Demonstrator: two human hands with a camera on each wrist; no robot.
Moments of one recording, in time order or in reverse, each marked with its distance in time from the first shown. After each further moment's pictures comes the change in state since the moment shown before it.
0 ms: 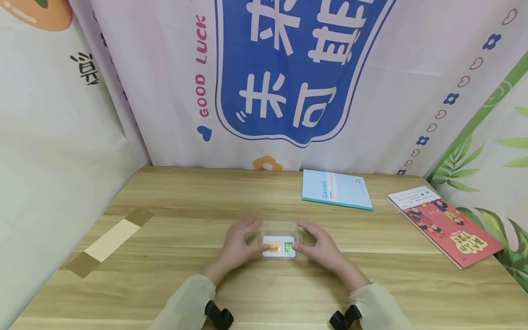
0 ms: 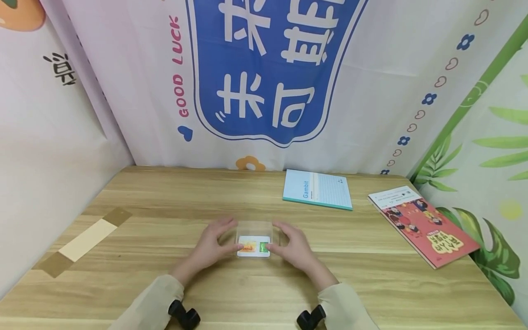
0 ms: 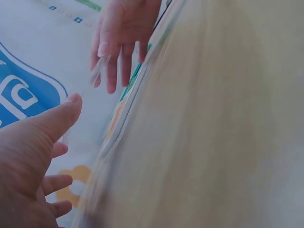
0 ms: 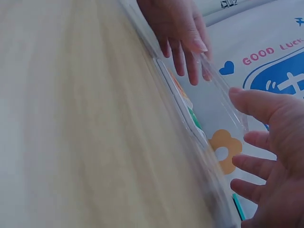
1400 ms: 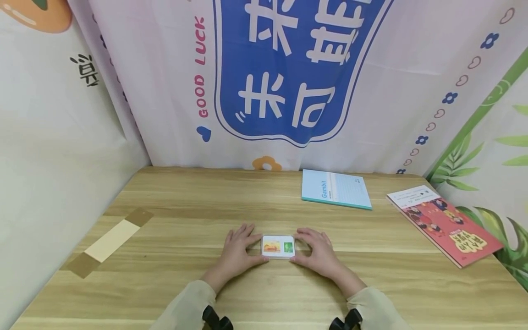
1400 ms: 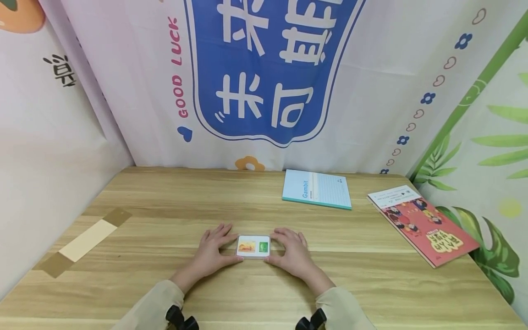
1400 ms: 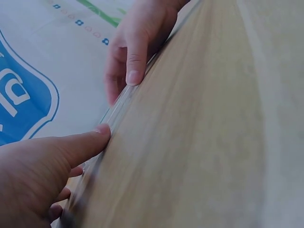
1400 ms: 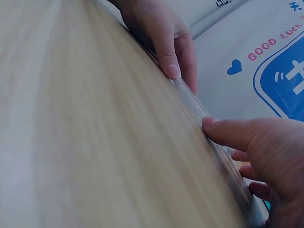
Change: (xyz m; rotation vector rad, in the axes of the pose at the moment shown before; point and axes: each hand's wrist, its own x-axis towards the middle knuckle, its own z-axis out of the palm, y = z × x) left_hand -0.013 -0.002 0.008 0.185 -0.090 -0.037; right_hand -0.008 0.017 0.012 -0.366 0.039 -0.184
